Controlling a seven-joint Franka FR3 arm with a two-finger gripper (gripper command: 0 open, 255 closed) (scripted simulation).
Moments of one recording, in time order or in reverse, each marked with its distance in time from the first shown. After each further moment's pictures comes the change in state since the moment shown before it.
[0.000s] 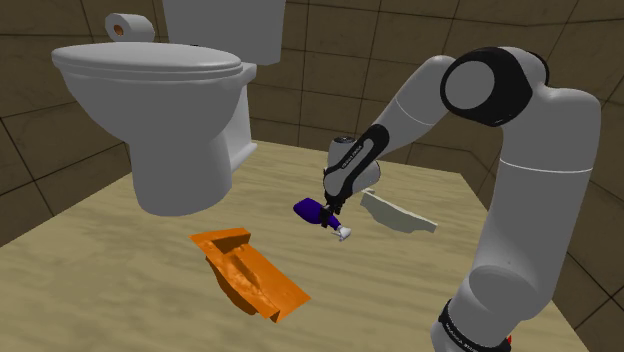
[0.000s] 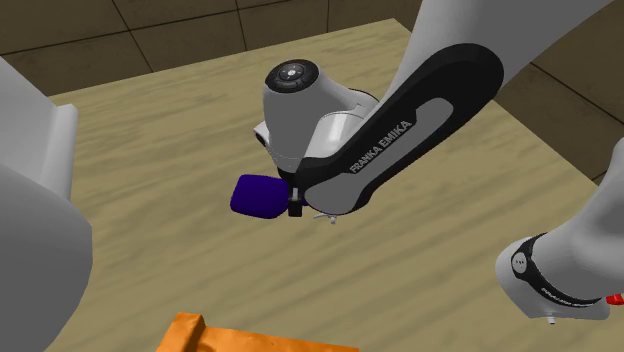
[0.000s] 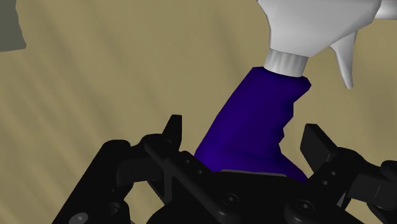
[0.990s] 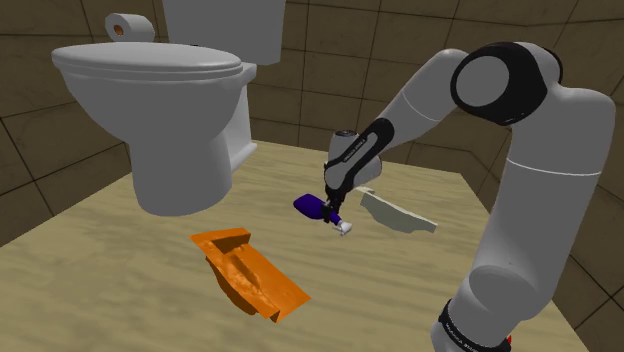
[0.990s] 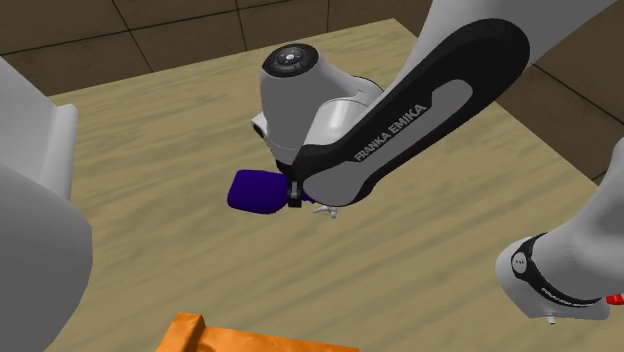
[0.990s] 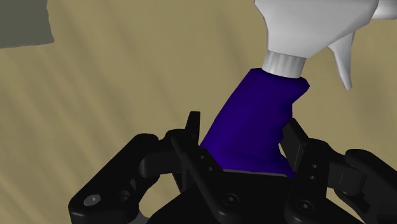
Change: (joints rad) arm -0.001 -0.050 -0.002 0.002 -0.002 -0.052 -0.004
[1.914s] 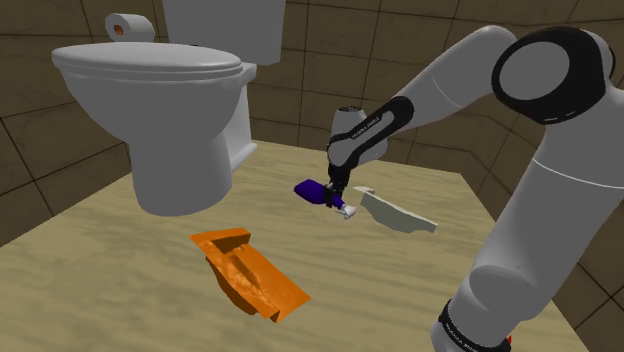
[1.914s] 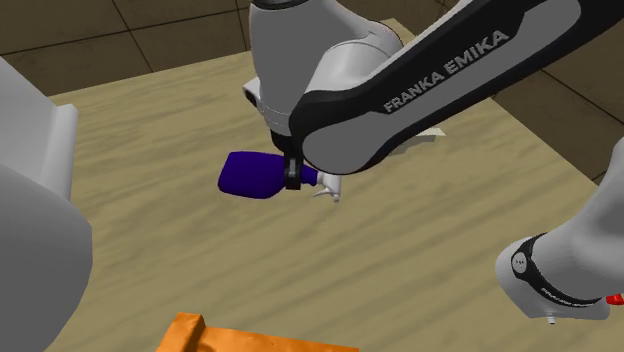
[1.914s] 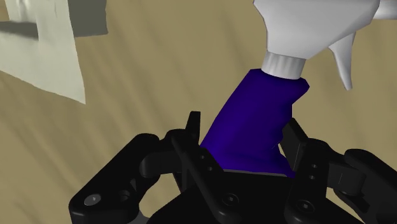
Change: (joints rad) arm 0.006 -0.168 -0.001 0.018 -0.009 -0.186 0.002
